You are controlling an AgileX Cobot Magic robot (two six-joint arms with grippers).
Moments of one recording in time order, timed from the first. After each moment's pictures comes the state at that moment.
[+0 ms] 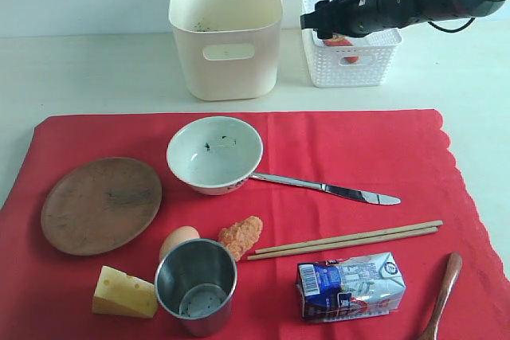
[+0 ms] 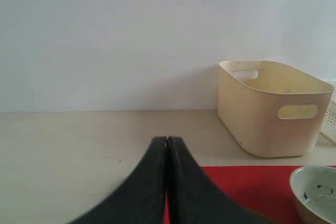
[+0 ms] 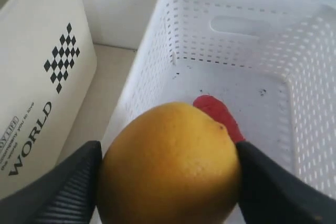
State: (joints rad) left arm -0.08 0.01 0.00 -0.16 0.08 0.14; right arm 0.24 2.22 -1.55 -0.03 0.06 0.08
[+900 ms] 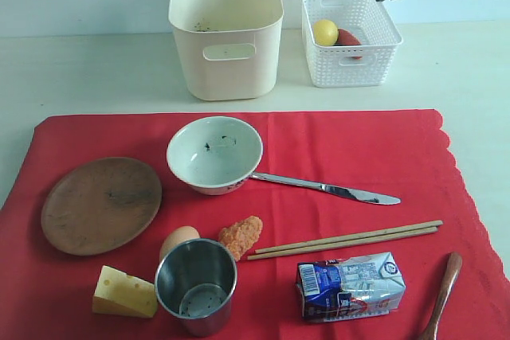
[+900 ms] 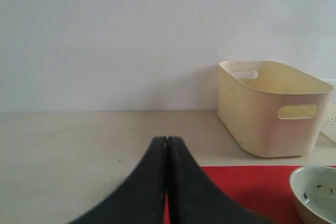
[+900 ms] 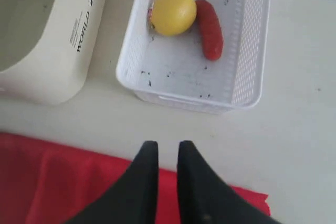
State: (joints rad) left arm -0.08 0.01 0.00 -0.16 0.08 0.14; right arm 0.24 1.81 -1.55 -0.01 0.78 0.08
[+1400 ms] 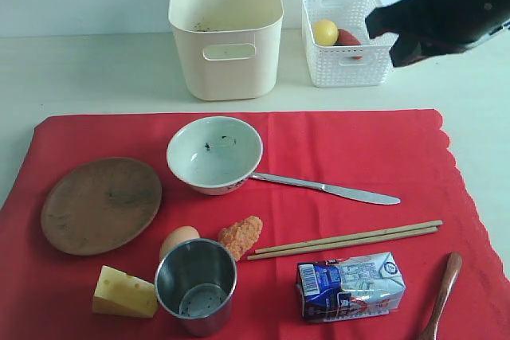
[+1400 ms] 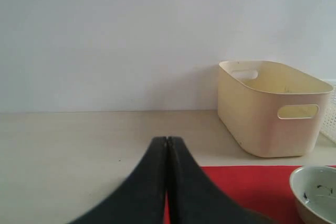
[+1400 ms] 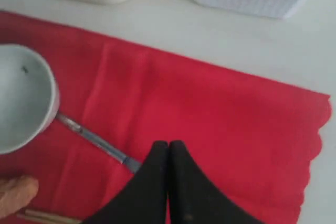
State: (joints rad) left arm -0.08 0.01 0.00 -0.16 0.08 0.14; right arm 0.26 1.50 -1.11 0.23 0.76 -0.13
